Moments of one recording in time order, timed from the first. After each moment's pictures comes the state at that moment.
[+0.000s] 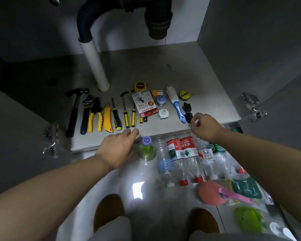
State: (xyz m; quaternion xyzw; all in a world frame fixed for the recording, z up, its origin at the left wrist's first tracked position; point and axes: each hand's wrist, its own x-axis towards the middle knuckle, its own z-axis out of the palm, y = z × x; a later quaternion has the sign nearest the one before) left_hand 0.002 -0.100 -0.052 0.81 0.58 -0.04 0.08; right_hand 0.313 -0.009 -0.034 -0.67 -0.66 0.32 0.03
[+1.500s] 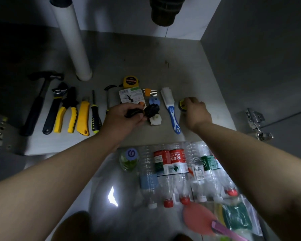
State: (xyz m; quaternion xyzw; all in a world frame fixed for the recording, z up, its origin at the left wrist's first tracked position) left_hand 0.061 0.000 -0.065 0.35 0.59 0.48 0.55; right_hand 0.300 0.102 -0.096 -0.67 -0.74 0.08 -0.03
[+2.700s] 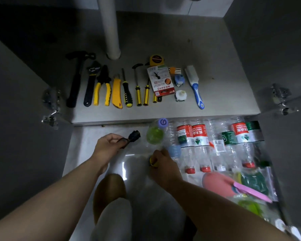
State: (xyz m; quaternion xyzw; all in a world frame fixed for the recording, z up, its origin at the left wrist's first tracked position) left_hand -0.044 -0.160 -0.154 0.20 0.72 0.35 0.56; right_hand 0.176 -0.173 -0.161 -0.61 -0.70 0.36 -0.03
